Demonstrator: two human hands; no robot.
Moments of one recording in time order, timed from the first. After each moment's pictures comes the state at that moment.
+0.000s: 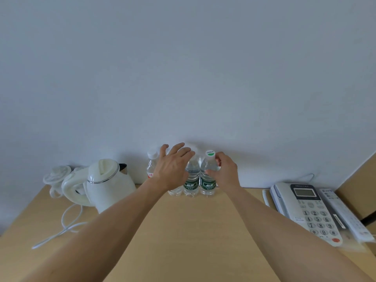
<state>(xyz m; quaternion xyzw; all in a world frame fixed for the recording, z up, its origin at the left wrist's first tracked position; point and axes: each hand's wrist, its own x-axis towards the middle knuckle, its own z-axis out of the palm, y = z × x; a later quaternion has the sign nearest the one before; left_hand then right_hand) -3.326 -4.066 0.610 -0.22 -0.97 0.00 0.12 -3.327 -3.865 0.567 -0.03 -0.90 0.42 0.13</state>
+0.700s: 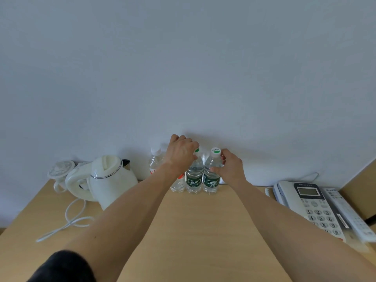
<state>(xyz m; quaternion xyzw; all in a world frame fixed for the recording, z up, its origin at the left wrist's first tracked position) -3.356 -4.048 0.623 -0.21 -0.97 -0.01 0.16 -3.337 -3.859 0.572 -0.02 -0.92 0.38 0.10</state>
